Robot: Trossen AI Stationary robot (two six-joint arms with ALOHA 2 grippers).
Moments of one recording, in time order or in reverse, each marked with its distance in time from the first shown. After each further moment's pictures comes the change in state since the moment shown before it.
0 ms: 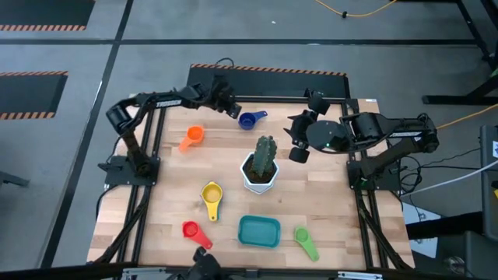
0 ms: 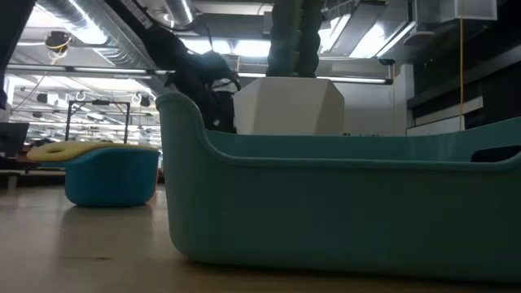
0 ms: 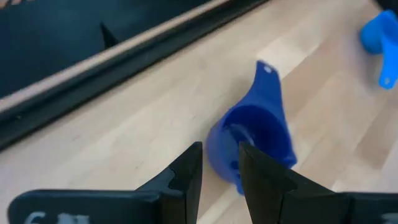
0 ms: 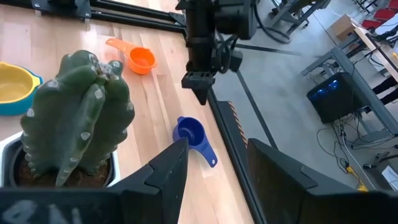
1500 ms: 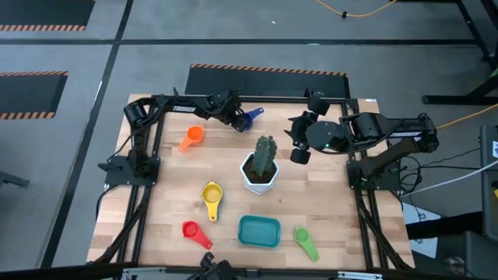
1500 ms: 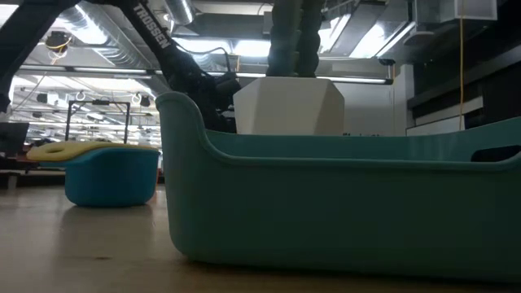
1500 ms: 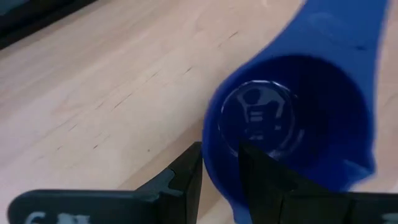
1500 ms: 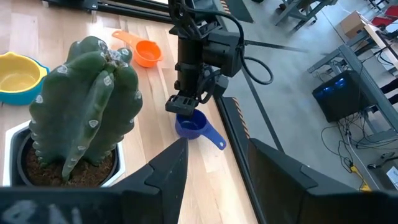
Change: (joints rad) left arm -0.089 0.170 0.000 0.043 -0.088 -0.011; right arm 0.000 0.000 0.000 -0.026 -0.024 0.002
